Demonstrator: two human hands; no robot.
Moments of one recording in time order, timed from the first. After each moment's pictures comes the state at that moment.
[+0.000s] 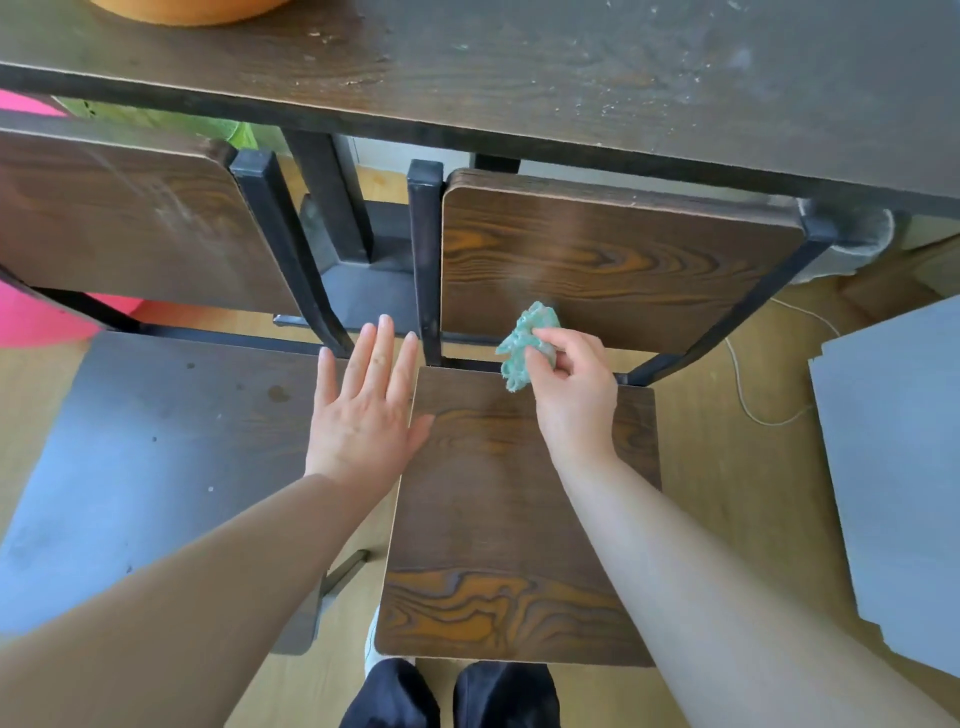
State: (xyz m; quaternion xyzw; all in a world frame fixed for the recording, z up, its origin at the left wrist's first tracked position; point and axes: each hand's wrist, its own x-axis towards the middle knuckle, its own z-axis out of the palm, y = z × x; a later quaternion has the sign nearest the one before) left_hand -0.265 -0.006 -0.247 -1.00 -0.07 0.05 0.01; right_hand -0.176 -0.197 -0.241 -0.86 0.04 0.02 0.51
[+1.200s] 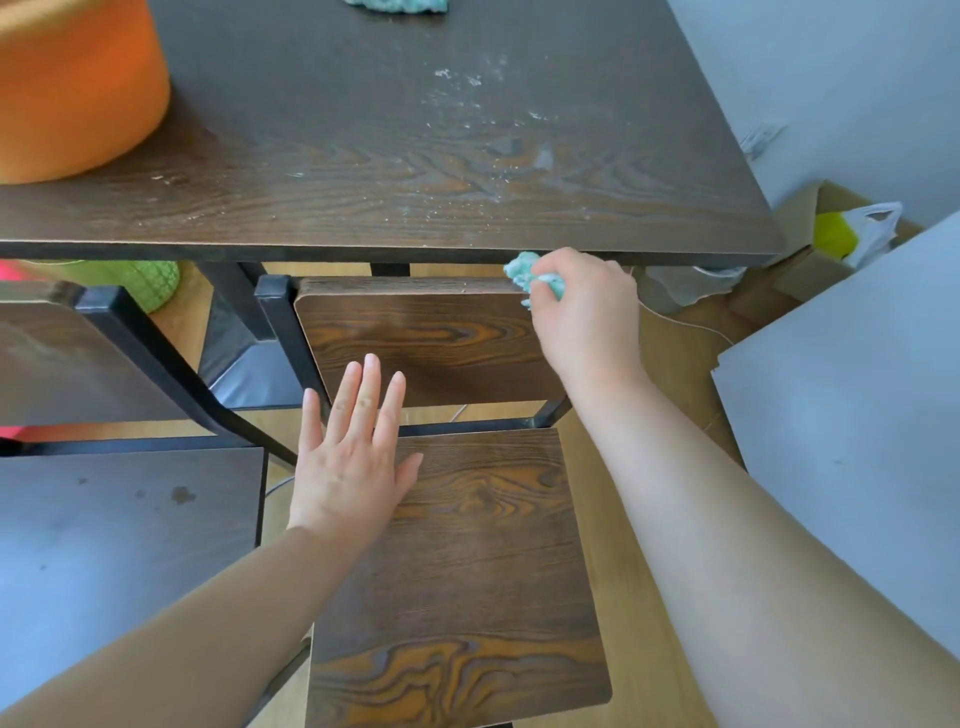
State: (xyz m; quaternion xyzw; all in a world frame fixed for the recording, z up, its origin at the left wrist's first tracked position) left_hand -0.209 -0.083 -0.203 -1.00 0.00 0.00 0.00; right_hand -0.069 -0.277 -0.093 -0.96 -0.05 -0.12 0.23
